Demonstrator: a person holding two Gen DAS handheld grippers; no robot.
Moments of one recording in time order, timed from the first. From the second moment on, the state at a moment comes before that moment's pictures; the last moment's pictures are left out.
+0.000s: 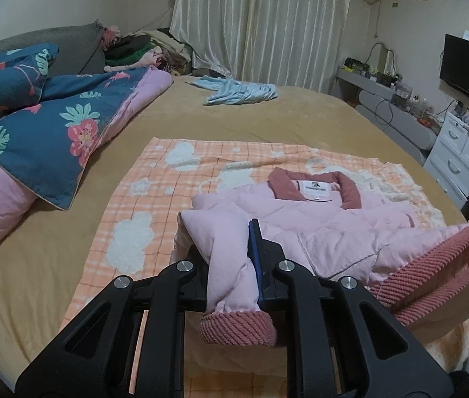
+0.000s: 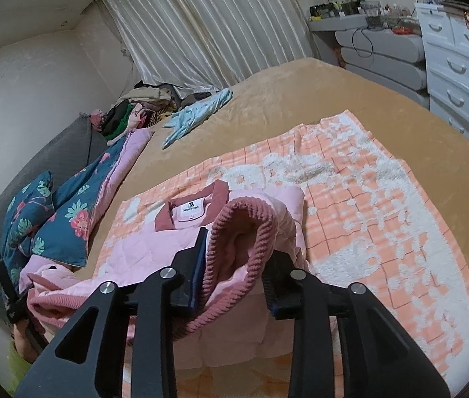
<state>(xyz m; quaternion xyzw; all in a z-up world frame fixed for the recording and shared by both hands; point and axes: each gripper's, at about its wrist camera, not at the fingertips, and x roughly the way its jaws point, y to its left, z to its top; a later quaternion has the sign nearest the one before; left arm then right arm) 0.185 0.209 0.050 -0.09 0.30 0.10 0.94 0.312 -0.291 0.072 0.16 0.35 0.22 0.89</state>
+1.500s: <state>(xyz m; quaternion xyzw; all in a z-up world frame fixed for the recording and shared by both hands) 0.259 0.238 0.003 -0.19 0.36 0.06 0.91 0.319 -0.306 -0.059 0.14 0.38 0.21 0.89</state>
